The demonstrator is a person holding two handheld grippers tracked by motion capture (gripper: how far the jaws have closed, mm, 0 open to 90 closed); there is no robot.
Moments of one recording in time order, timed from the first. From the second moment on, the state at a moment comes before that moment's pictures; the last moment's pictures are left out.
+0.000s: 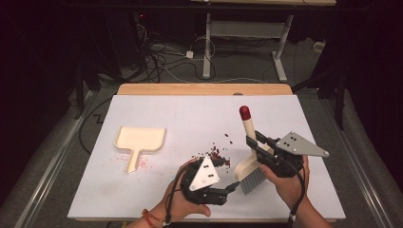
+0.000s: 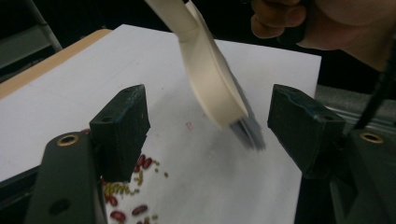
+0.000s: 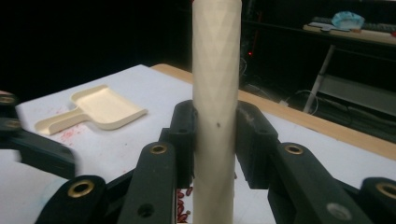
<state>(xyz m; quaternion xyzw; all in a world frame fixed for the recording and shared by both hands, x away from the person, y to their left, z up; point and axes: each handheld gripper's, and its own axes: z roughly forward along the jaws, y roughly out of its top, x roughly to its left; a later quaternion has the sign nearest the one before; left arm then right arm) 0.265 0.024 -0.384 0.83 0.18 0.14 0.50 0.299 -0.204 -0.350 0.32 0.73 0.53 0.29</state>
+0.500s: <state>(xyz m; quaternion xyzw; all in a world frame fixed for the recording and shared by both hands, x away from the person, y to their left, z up) 0.287 0.011 -0.394 0.83 0.21 0.12 0.51 0.281 -0.181 -0.355 0.30 0.73 0.54 0.30</state>
